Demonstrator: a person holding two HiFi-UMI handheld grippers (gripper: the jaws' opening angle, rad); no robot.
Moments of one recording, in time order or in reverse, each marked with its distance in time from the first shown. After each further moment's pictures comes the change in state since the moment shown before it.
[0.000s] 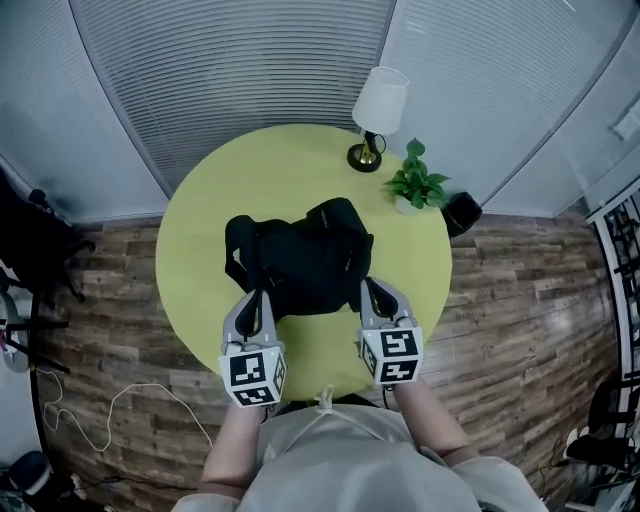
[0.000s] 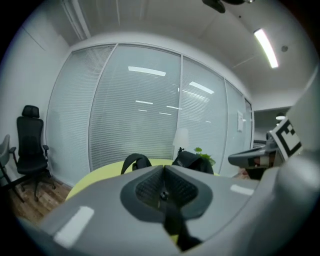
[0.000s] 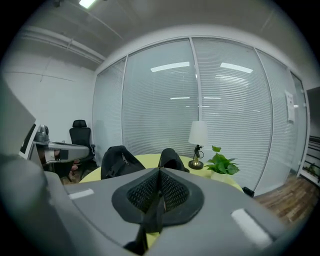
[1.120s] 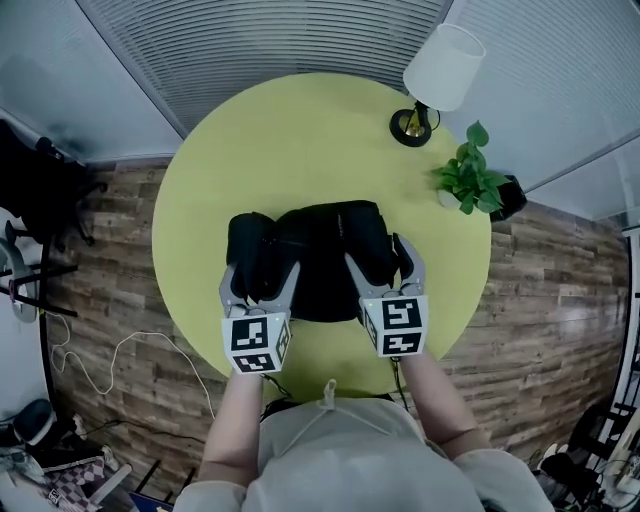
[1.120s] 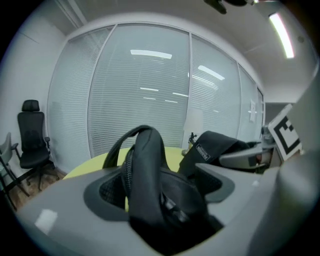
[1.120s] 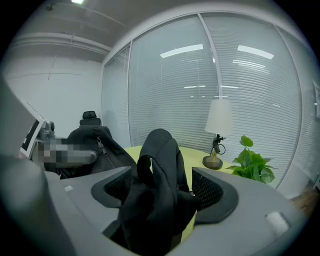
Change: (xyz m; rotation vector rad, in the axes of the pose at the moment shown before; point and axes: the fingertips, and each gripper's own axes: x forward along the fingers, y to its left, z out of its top) left arm 0.150 0.031 -0.045 -0.023 0.157 0.067; right arm 0.175 -0.024 -0.018 -0.070 0.113 0.170
